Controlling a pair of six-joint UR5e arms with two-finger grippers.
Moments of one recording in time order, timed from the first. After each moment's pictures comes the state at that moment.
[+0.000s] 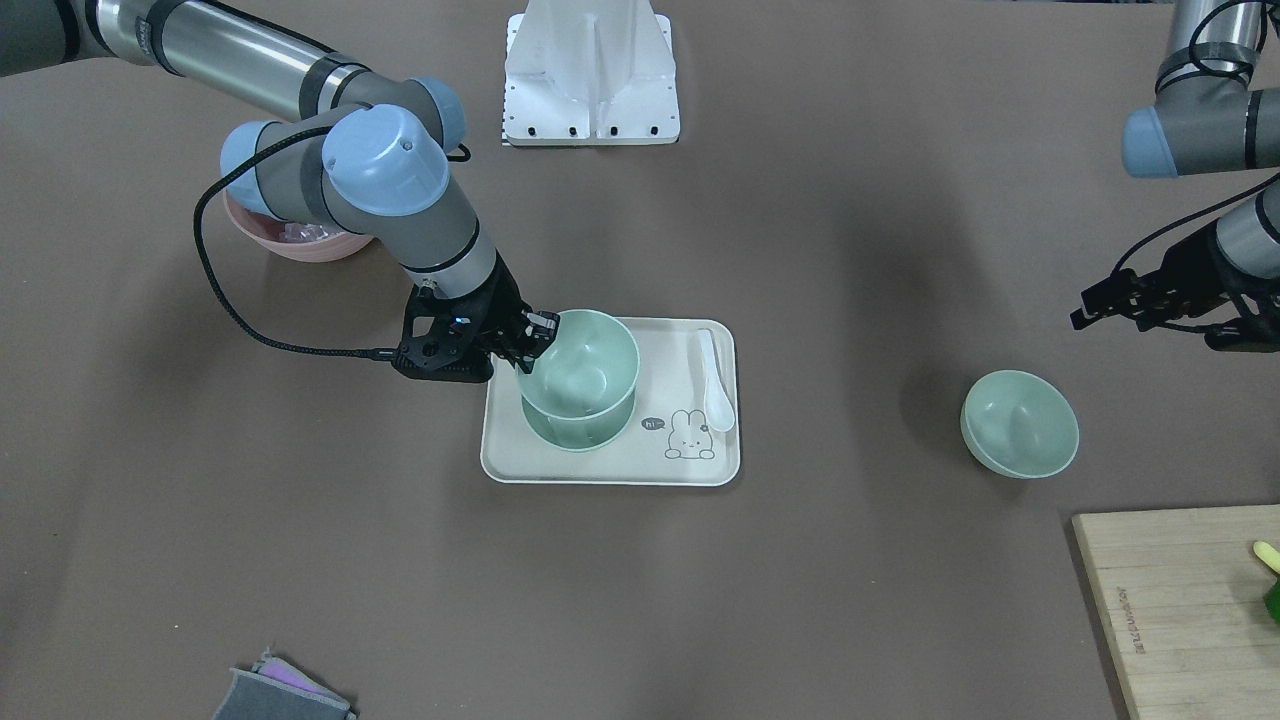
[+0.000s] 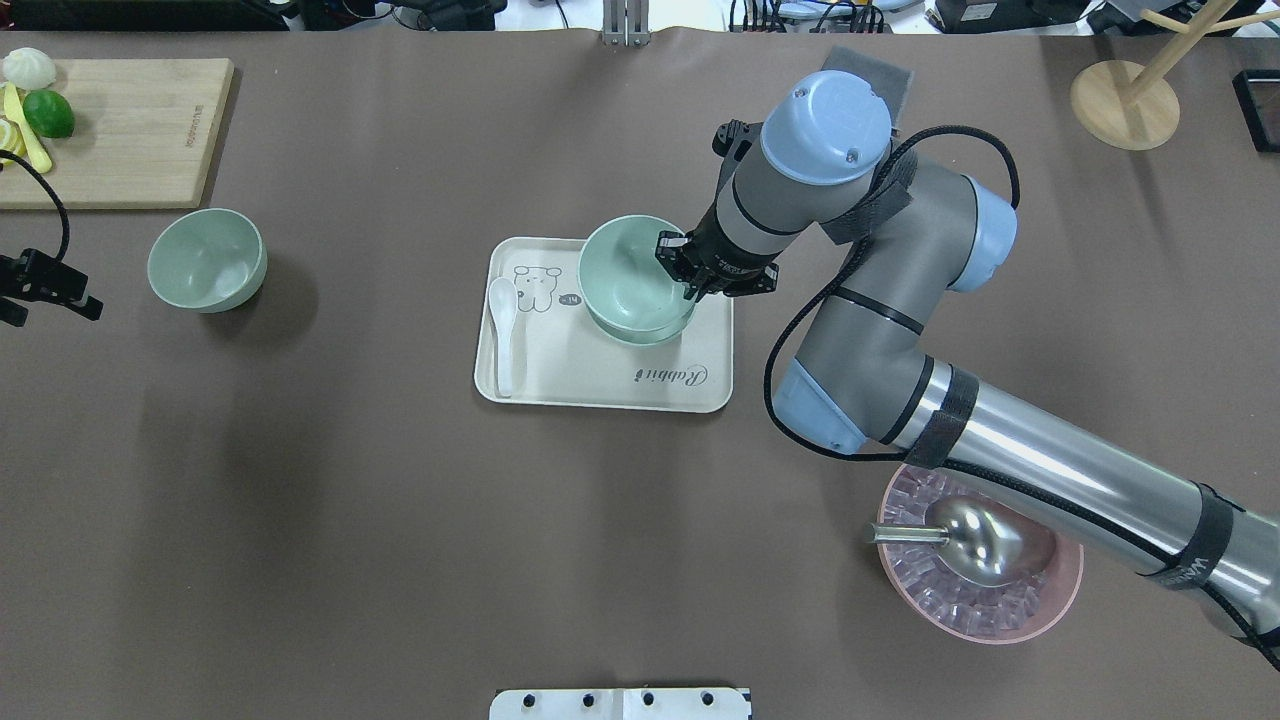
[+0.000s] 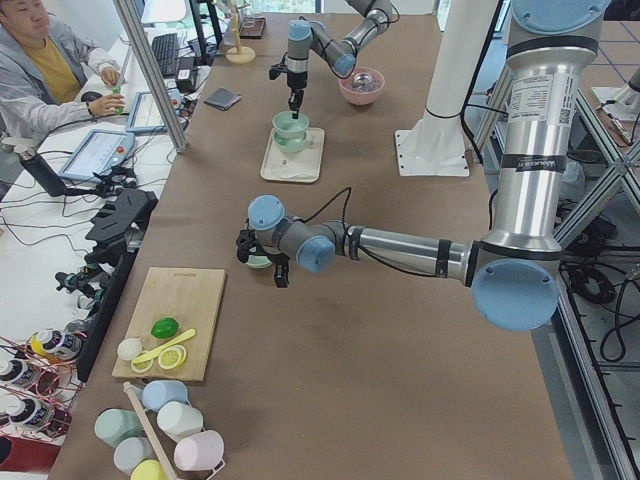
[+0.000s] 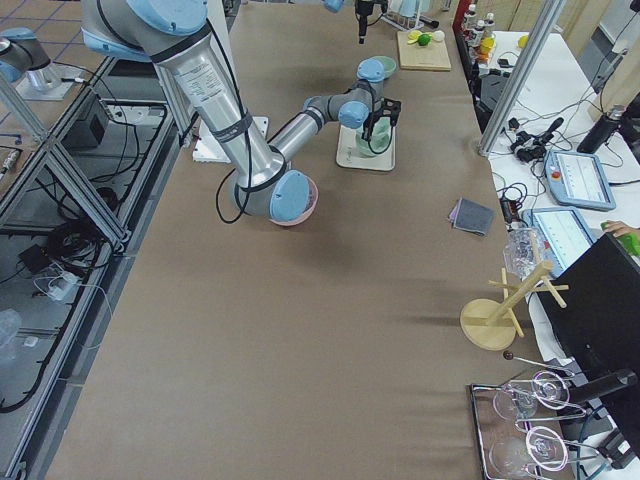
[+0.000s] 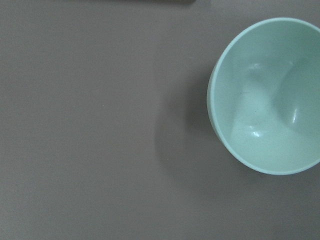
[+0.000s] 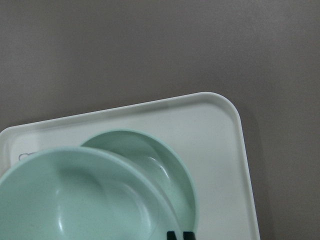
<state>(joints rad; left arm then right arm) -1.16 -1.62 -1.60 -1.96 -2.42 -0.63 0.68 -0.87 1.52 -1.31 2.04 1.38</state>
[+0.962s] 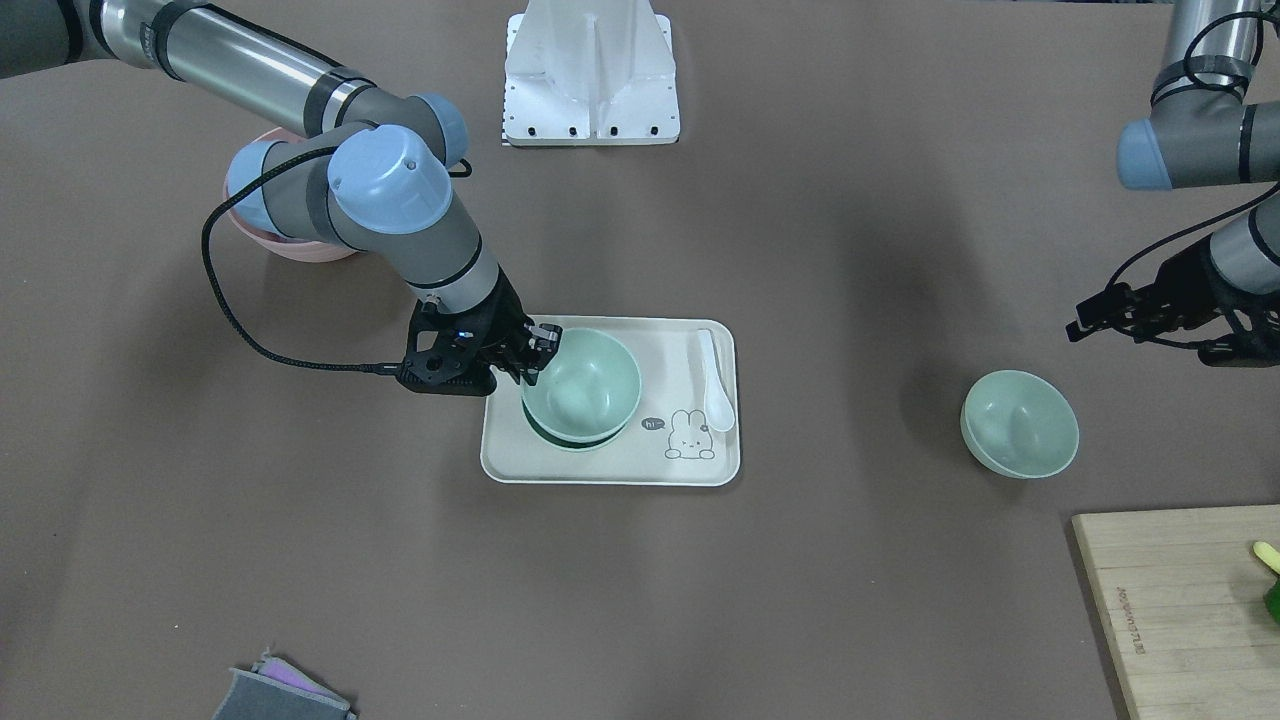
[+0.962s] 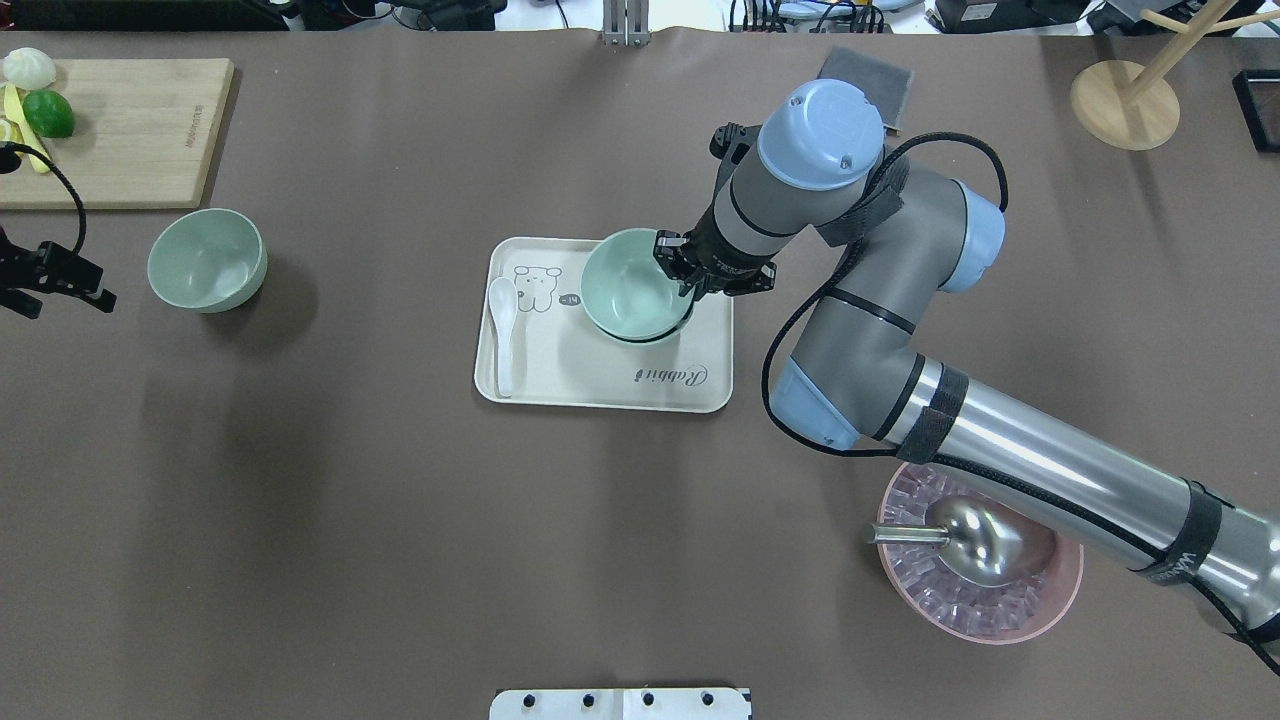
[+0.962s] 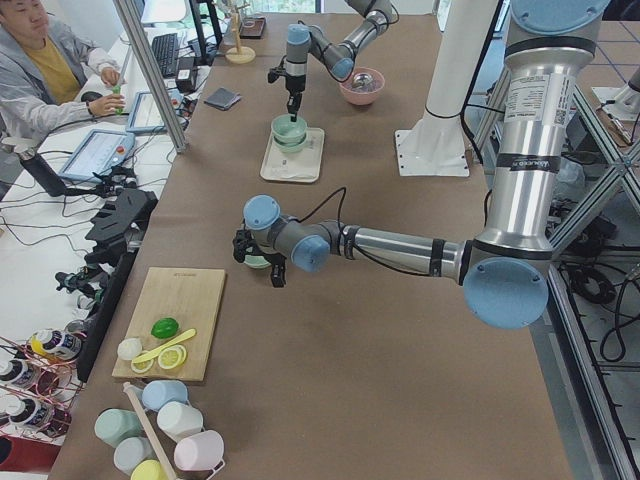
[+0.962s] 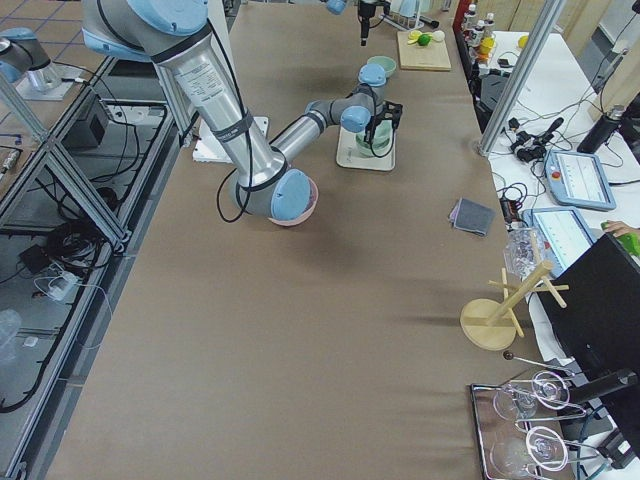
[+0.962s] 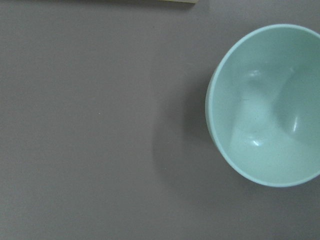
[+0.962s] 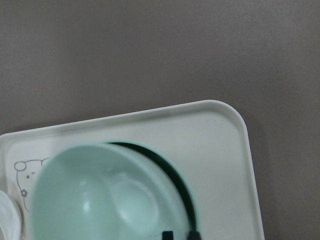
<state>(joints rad) -1.15 -1.68 -1.54 -1.96 -2.41 -0.64 0.68 -0.86 1.47 -1.24 2.03 1.38</state>
